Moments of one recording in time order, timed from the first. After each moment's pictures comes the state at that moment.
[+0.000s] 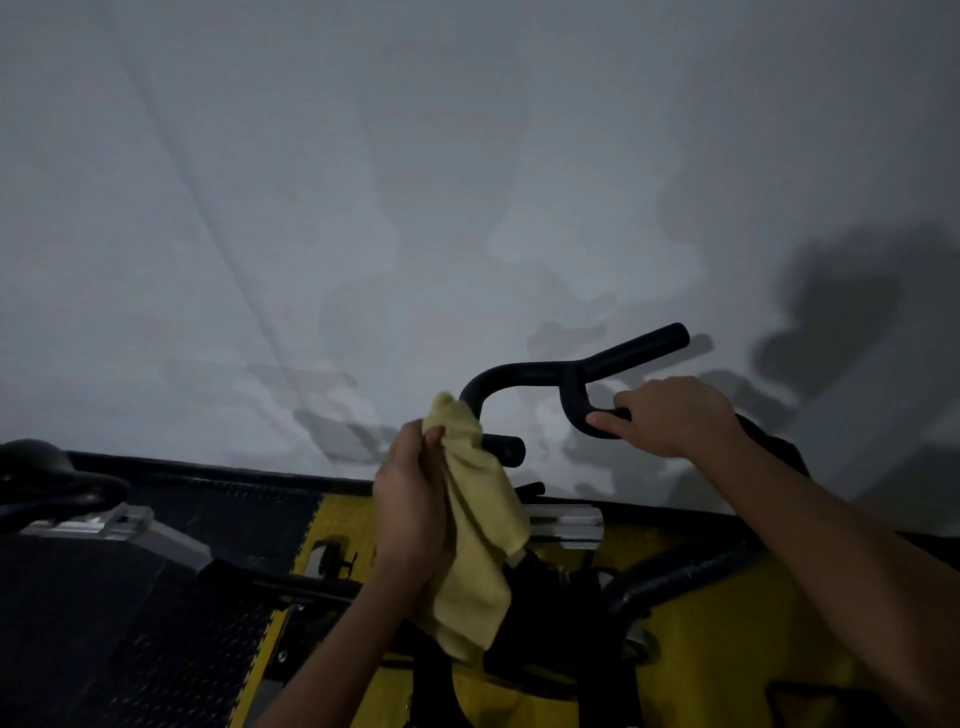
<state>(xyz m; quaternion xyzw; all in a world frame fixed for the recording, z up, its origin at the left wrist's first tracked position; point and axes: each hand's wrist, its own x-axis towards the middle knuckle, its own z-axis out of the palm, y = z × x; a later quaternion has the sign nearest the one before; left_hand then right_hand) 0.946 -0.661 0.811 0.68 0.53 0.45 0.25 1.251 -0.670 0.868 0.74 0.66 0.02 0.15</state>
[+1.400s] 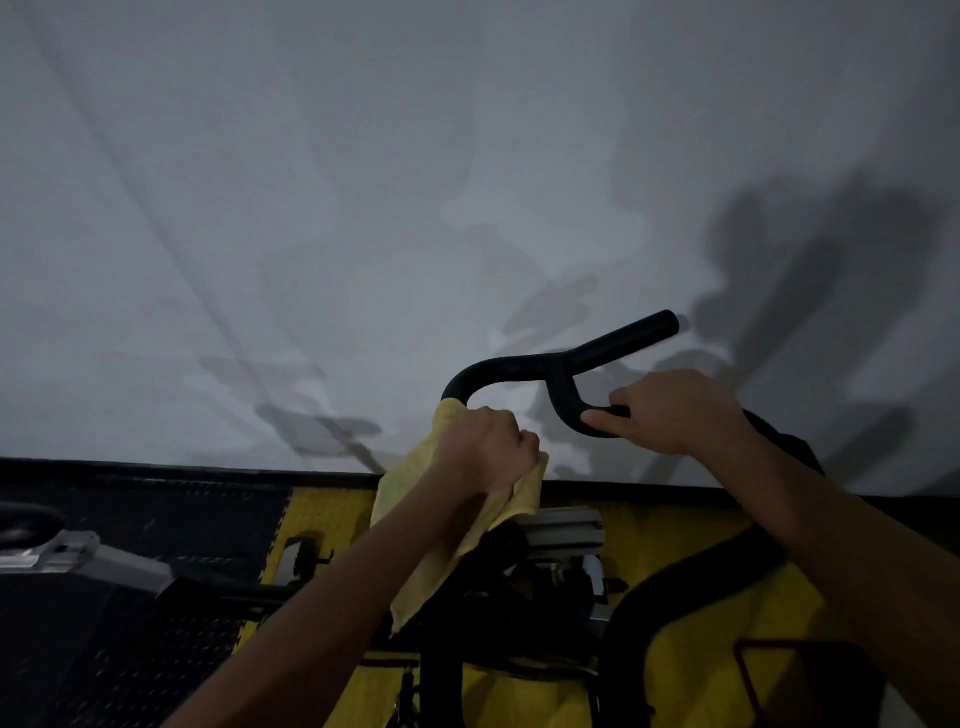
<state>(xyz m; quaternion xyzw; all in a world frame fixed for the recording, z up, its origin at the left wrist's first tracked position) 1.031 -0.585 0.819 0.89 0.42 0.04 0.16 1.259 -0.655 0.860 0.73 0.67 0.01 0.13</state>
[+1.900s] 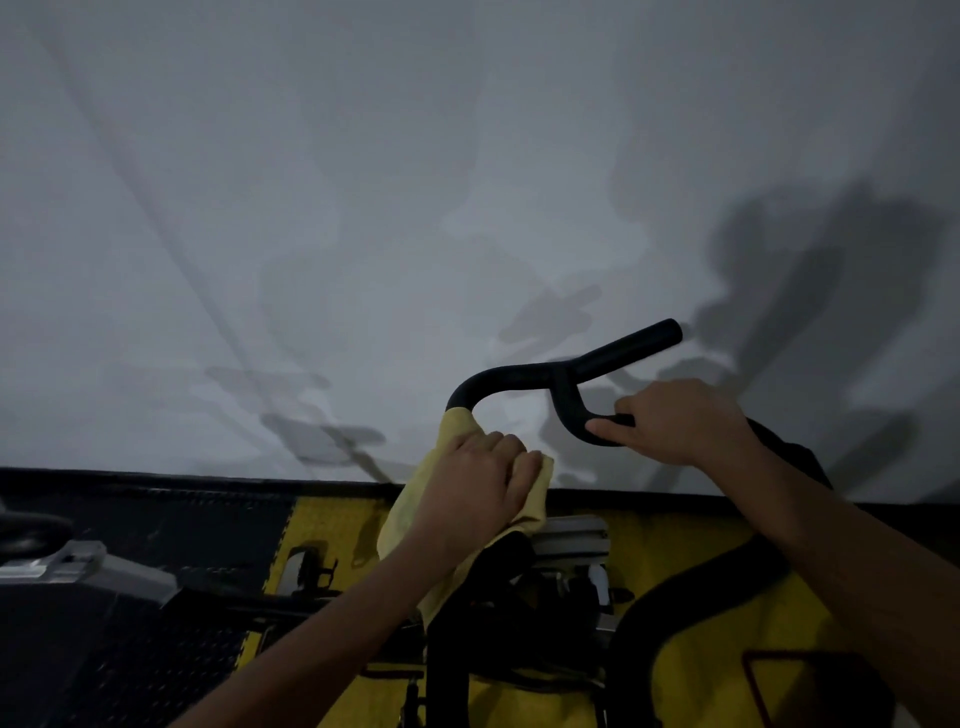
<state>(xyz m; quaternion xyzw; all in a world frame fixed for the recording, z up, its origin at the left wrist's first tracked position) 0.992 -0.614 0.808 0.93 0.31 0.17 0.05 1.256 -0.657 0.861 0.74 0.66 0.03 0.12</state>
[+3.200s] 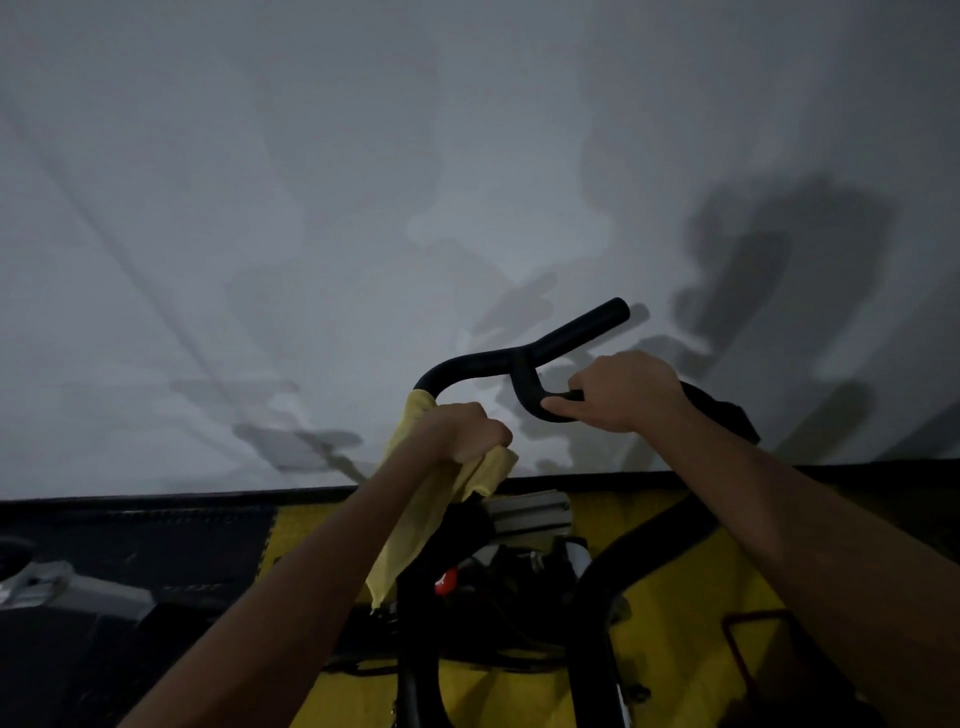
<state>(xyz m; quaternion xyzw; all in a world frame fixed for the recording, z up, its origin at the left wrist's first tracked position) 1.047 -0.572 0.833 0.86 0.43 -0.15 0.25 1.247 -0.664 0.872 0.74 0.65 0.02 0.14</state>
